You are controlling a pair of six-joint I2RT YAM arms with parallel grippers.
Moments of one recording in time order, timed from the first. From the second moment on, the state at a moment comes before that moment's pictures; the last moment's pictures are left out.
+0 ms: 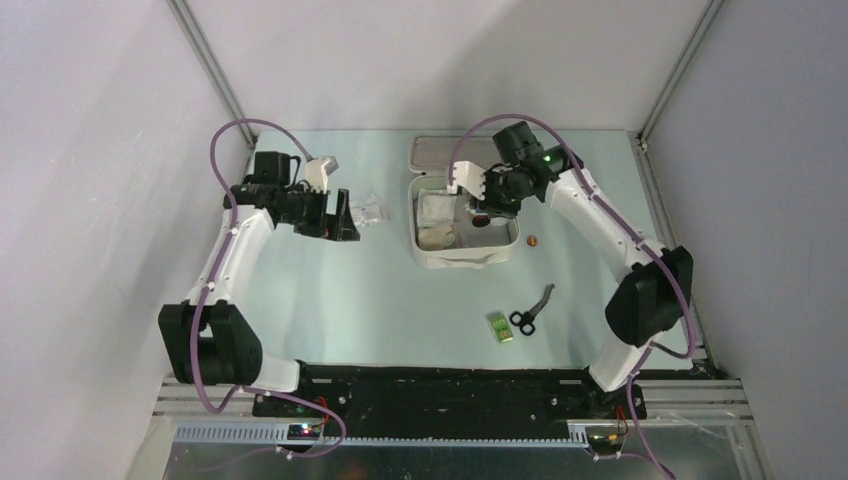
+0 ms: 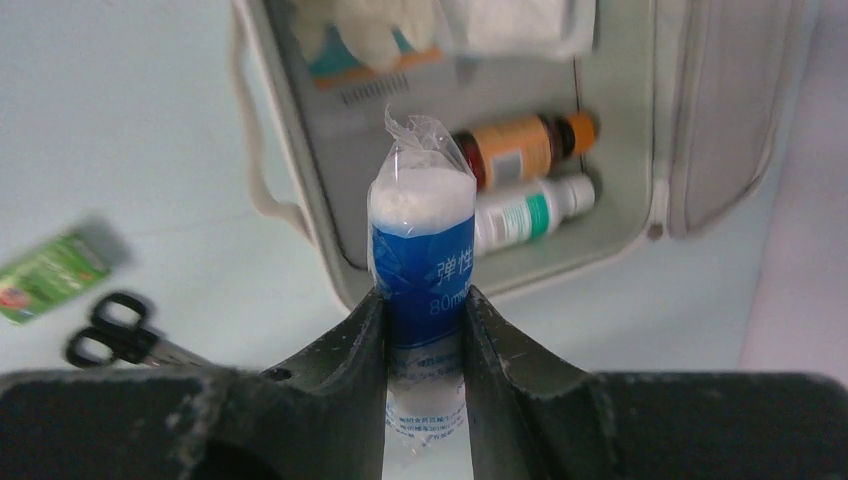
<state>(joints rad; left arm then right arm) 0.01 1.42 1.26 -0.88 0.58 0.14 0.54 1.69 1.69 -0.98 -0.29 -0.97</state>
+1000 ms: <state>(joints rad) -0.04 1.34 1.24 -0.85 0.31 0.23 0.48 2.06 1.67 -0.99 -0.27 -1.29</state>
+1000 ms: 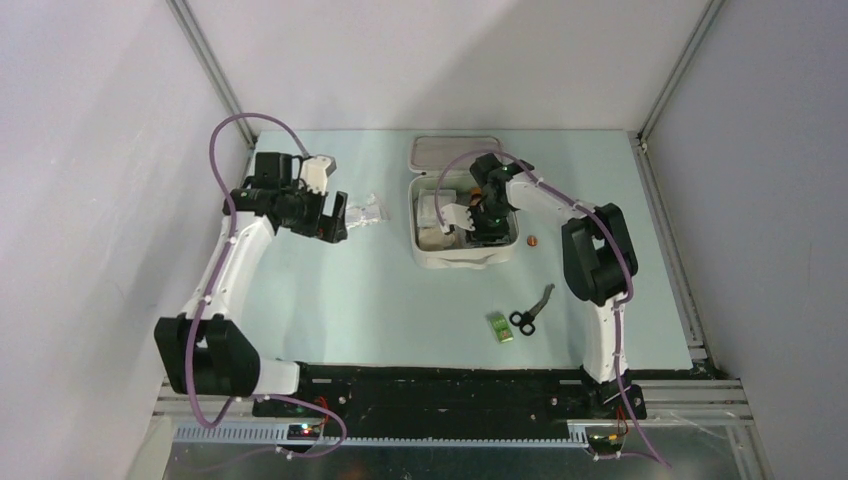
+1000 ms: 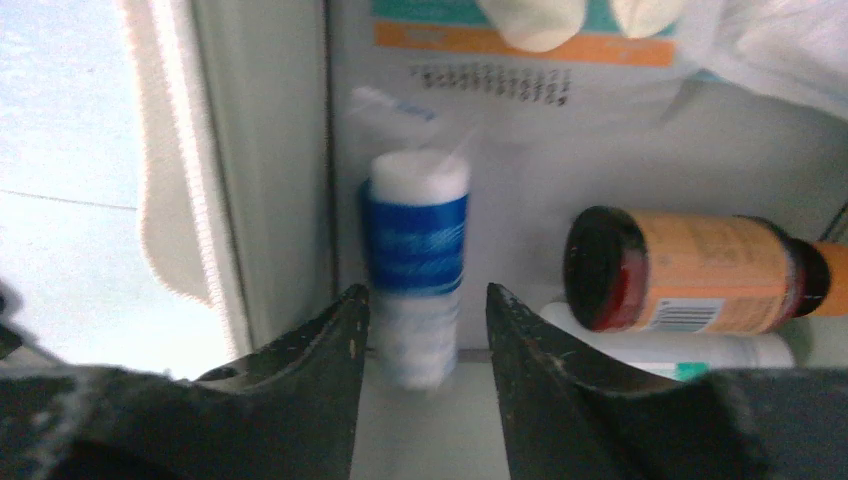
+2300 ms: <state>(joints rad) 0.06 2.22 1.79 -0.68 0.27 -0.25 0.30 1.90 2.03 -1.31 -0.48 -0.70</state>
